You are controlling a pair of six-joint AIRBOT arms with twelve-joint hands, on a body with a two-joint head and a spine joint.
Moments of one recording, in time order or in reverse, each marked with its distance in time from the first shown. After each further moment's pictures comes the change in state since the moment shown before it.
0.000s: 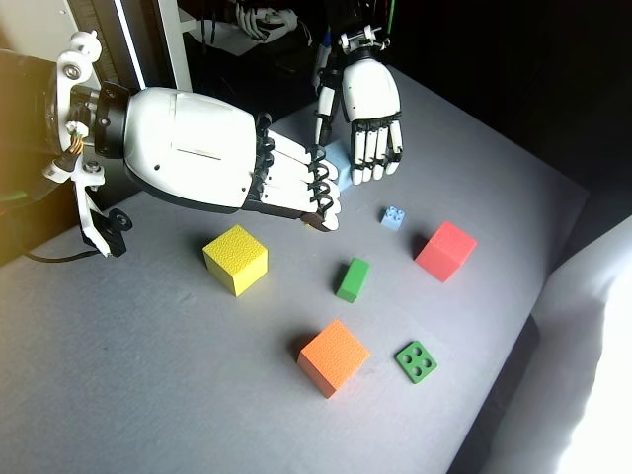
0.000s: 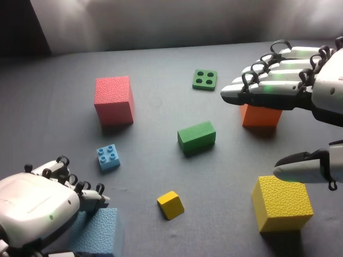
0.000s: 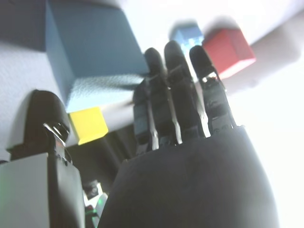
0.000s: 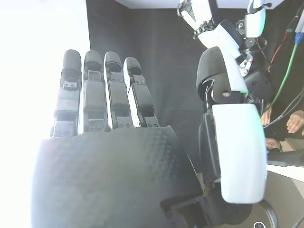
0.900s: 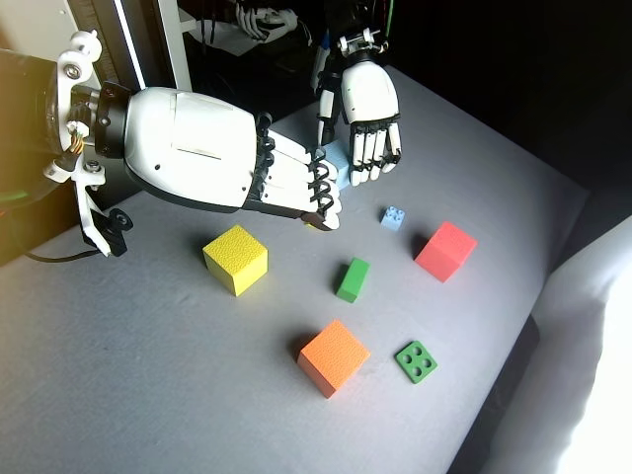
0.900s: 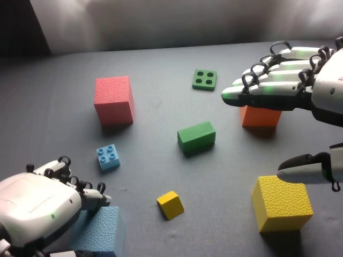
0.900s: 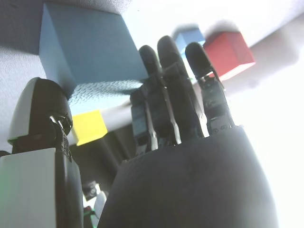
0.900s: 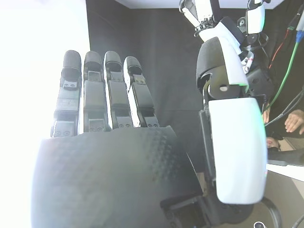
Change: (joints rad) left arm 0.007 -0.015 0.008 -0.001 -0.025 -0.006; right arm 0.000 0.000 0.000 0.000 0.000 0.000
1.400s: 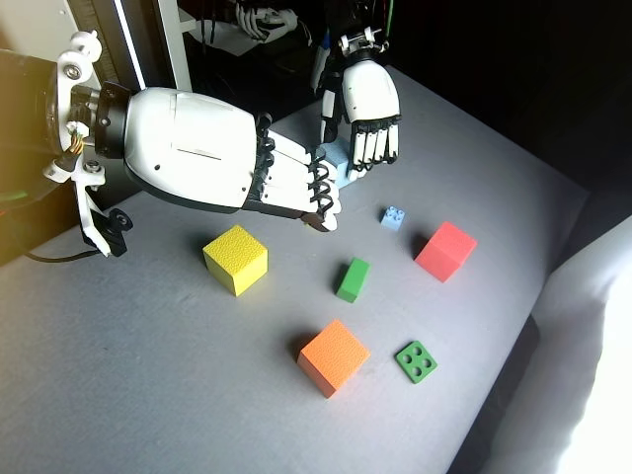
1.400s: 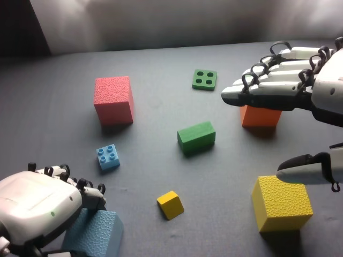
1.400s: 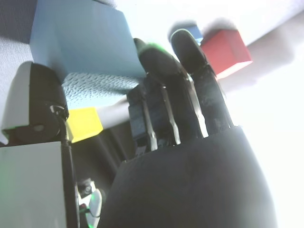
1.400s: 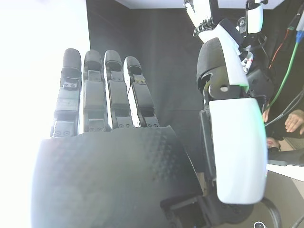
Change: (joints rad) left arm -0.004 0.000 0.000 0.001 -0.011 -0.023; right arm 0.000 0.000 0.000 0.000 0.000 0.000
